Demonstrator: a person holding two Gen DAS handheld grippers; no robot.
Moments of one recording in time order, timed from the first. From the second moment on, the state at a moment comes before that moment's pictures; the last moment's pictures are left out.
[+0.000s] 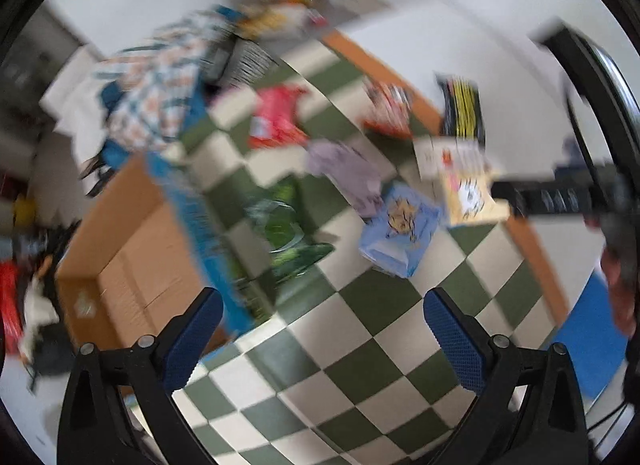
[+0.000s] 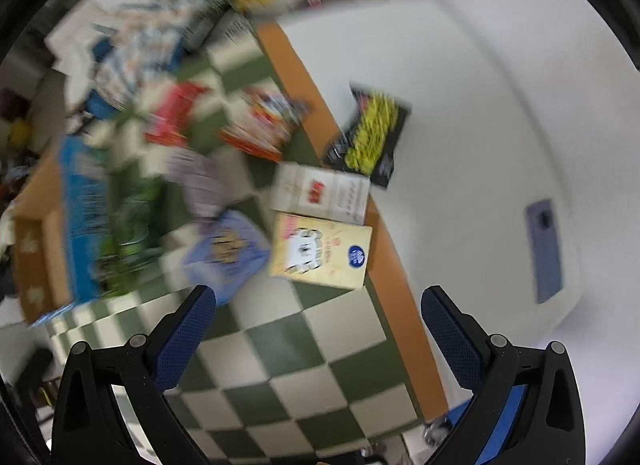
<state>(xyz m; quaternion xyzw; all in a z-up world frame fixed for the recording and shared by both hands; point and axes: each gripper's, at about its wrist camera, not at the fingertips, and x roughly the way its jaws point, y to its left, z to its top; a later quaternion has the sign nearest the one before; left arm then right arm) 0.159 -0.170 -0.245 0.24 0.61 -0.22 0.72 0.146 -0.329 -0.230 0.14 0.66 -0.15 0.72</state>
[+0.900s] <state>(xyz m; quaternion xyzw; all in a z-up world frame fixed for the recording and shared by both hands) 0.182 -0.239 -0.405 0.28 0.72 -0.26 0.58 0.148 -0.312 -0.387 -0.21 0.75 0.17 0.61</state>
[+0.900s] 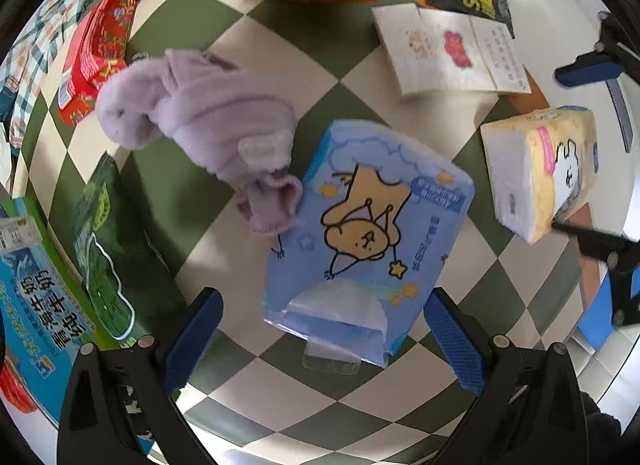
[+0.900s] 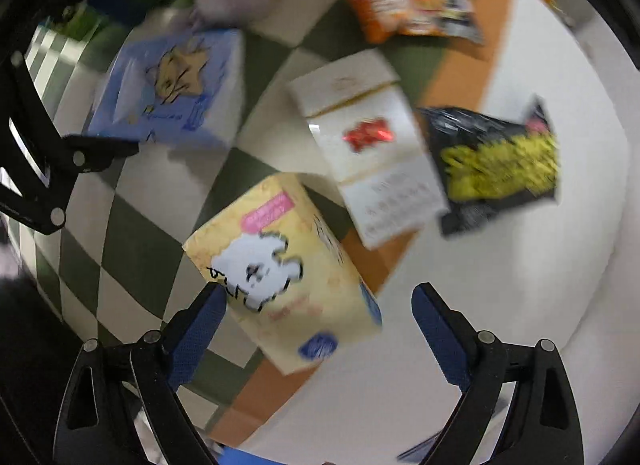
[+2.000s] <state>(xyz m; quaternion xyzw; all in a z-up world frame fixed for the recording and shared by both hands) 0.148 -0.243 -0.384 0.21 0.71 -0.23 0.63 0.074 -0.407 -0.454 0.16 0.75 -0.08 0.64</state>
